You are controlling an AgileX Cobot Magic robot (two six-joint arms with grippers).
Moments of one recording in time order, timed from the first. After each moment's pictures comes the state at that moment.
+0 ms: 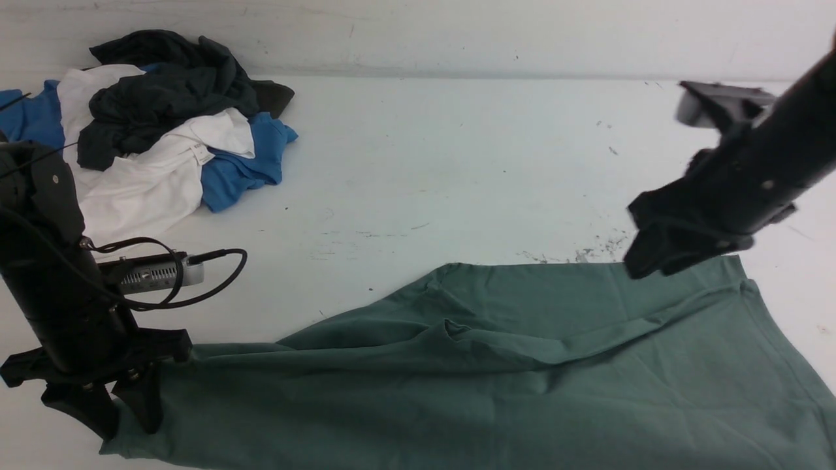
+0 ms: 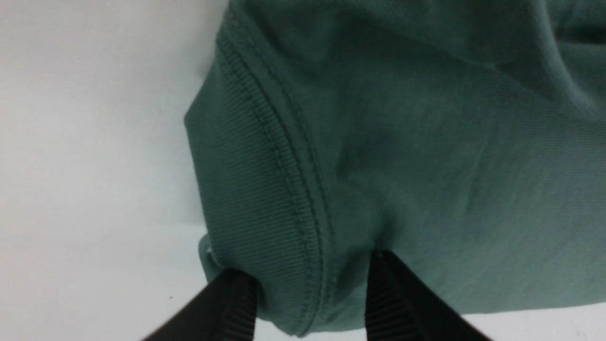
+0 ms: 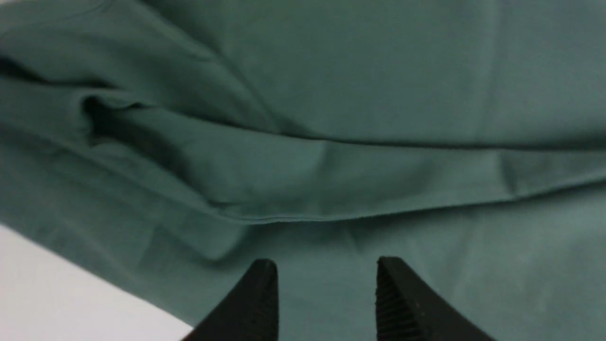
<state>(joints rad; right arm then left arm) 0.27 1.68 -1.38 0.35 1.20 -0.27 0.06 1.80 -1.09 -0.18 1.19 0.03</state>
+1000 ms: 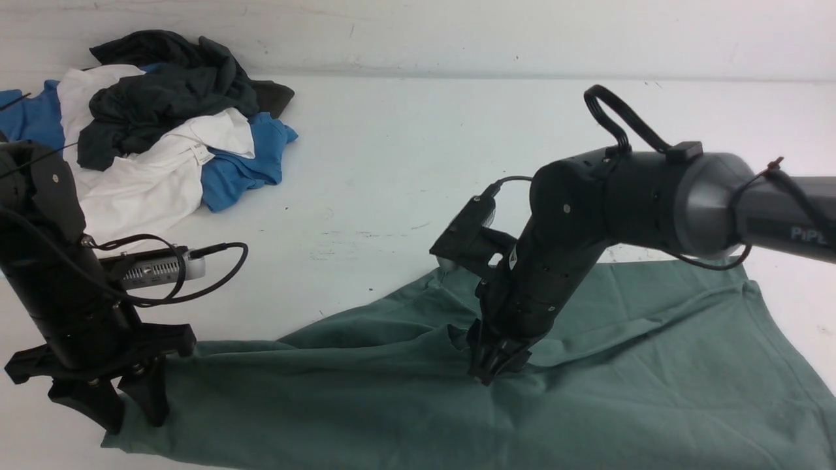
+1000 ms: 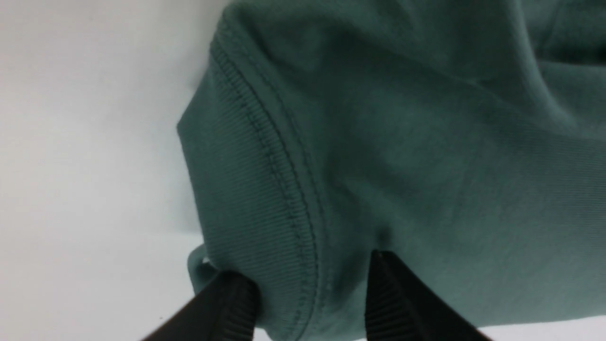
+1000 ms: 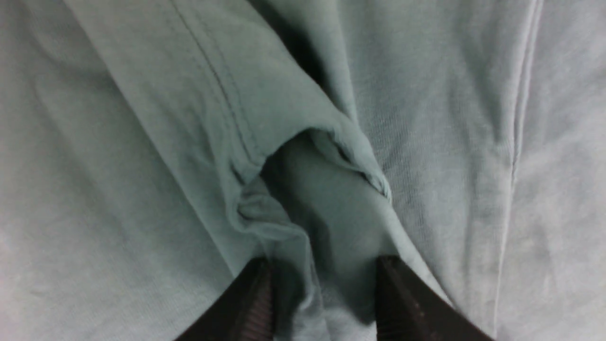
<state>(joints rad) 0.59 1.97 -1.39 0.18 0.91 -0.55 0.06 1.80 -1.09 -0.19 1.16 0.03</state>
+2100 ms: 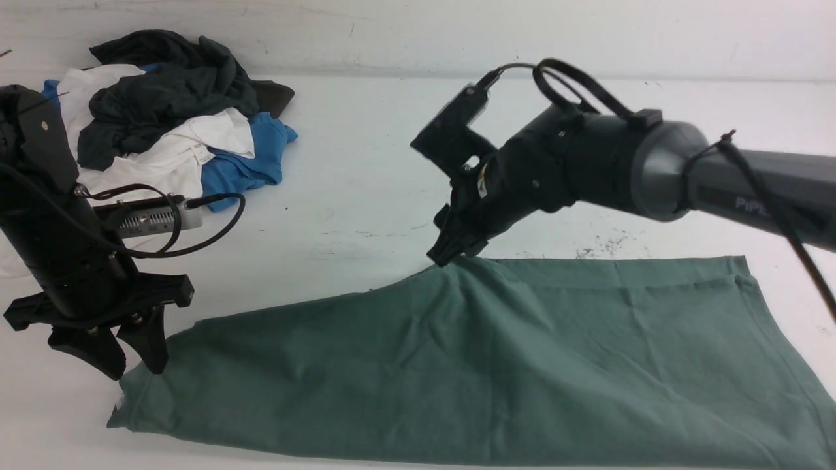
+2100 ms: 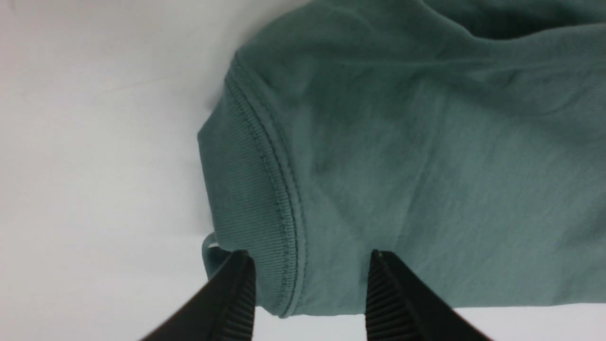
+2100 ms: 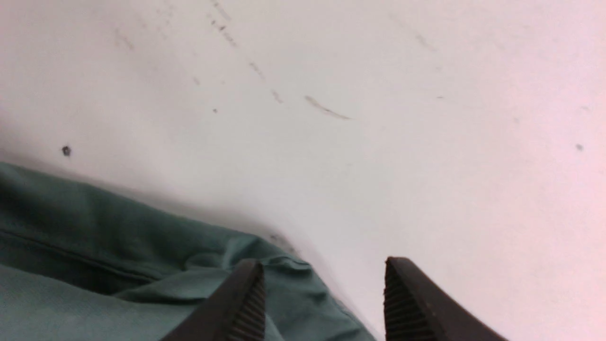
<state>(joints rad) 0.59 2.04 -1.63 -0.25 0.68 -0.11 0.06 1.80 -1.23 -0.18 1.20 0.03</state>
